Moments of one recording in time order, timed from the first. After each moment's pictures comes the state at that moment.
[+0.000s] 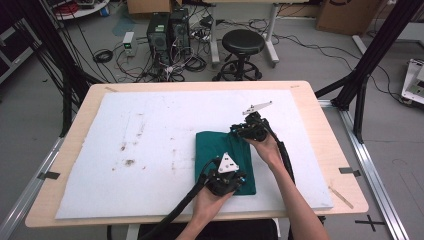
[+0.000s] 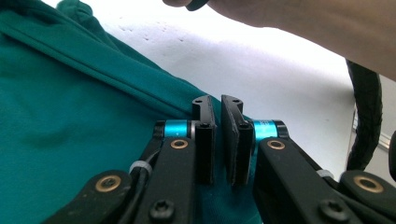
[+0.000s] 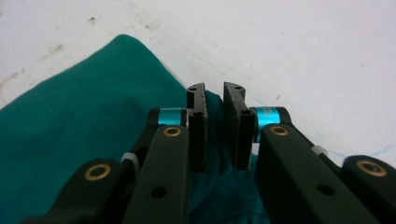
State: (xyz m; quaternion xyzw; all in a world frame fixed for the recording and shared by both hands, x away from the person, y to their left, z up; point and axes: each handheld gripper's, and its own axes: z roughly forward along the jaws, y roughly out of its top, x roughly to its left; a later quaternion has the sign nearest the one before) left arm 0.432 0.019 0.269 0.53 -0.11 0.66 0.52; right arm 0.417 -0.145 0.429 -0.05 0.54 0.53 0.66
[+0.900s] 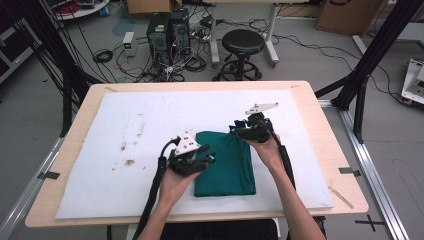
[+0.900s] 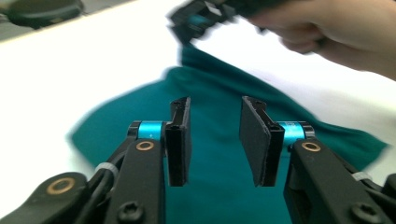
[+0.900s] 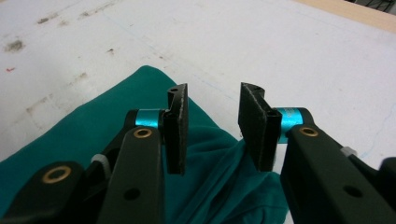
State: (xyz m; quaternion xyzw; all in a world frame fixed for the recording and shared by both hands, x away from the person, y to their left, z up) left arm 0.382 0.119 0.304 0.43 -0.12 0.69 0.57; right arm 0.391 -0.144 0.402 -0.06 0.49 0.56 0.67
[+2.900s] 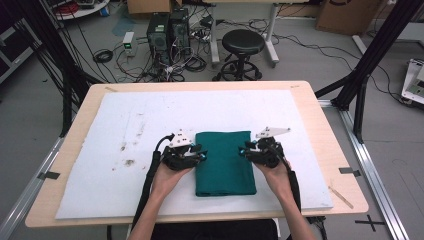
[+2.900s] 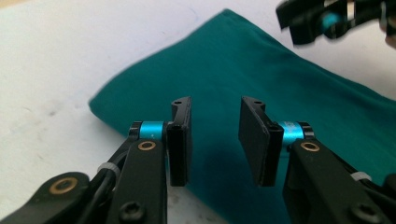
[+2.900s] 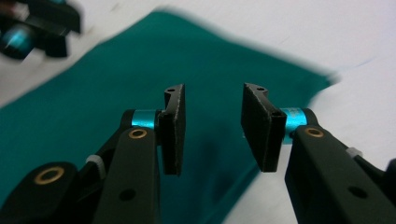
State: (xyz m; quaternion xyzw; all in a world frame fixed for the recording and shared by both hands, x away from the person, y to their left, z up) left arm 0.414 0.134 0.323 0.48 -0.09 0.68 0.54; right arm 0.421 -0.165 0.334 -0.03 0.50 0.57 0.65
